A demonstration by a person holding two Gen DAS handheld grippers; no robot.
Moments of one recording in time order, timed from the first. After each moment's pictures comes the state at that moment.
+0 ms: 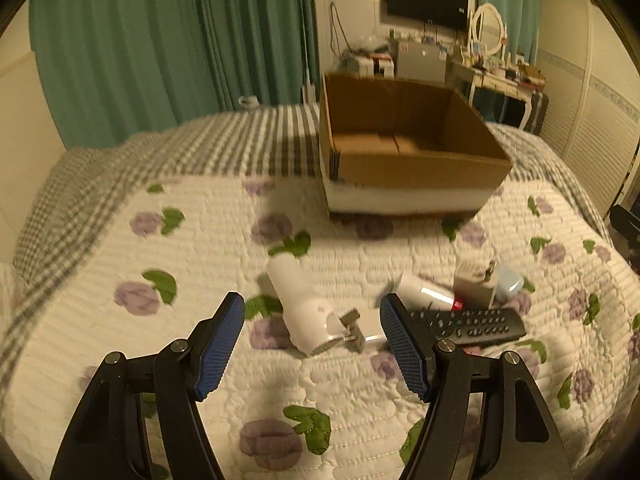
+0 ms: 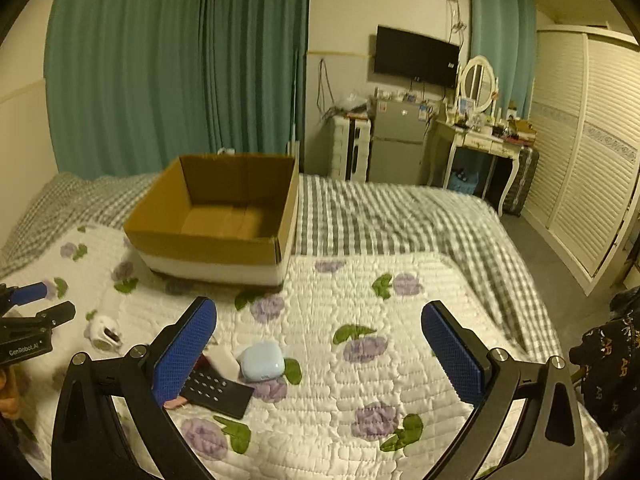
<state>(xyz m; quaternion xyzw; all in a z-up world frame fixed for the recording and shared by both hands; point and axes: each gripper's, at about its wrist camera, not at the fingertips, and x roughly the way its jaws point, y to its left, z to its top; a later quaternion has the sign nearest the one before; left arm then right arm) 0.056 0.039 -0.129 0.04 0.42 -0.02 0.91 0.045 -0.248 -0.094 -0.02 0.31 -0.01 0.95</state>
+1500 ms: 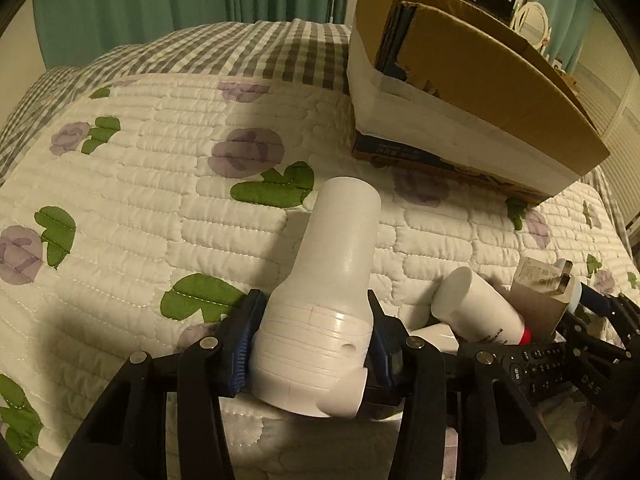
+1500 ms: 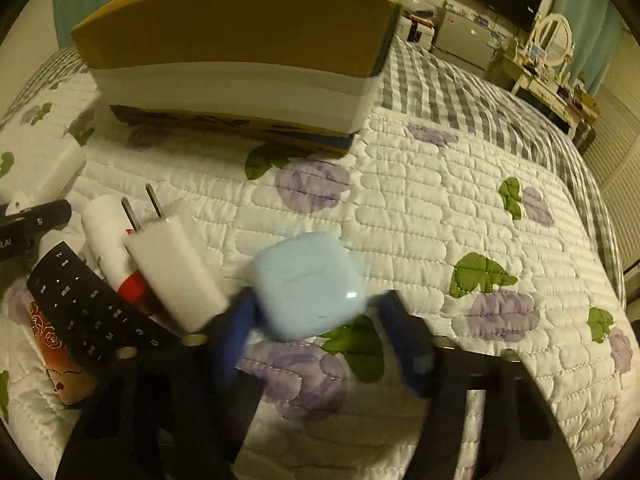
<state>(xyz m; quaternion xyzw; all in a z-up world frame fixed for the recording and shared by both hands) 0.136 0.051 -0.225 -0.04 0.49 0.00 0.87 0.142 -0.198 -0.250 -0.10 0.48 0.05 0.87</state>
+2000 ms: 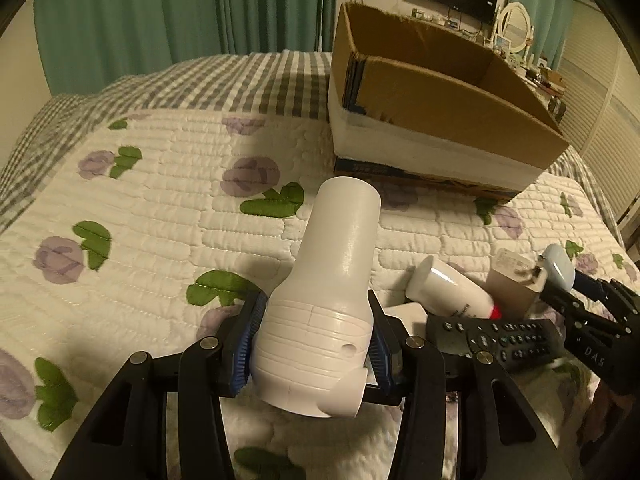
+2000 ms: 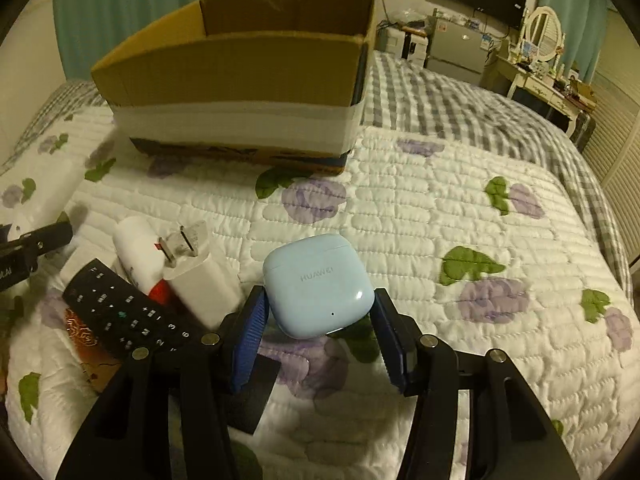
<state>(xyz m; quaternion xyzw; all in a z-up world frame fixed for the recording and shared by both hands) 0.093 0.038 -0.190 -0.01 0.45 0.00 0.89 0.118 -0.206 -0.230 -0.05 0.44 0.06 0.89</state>
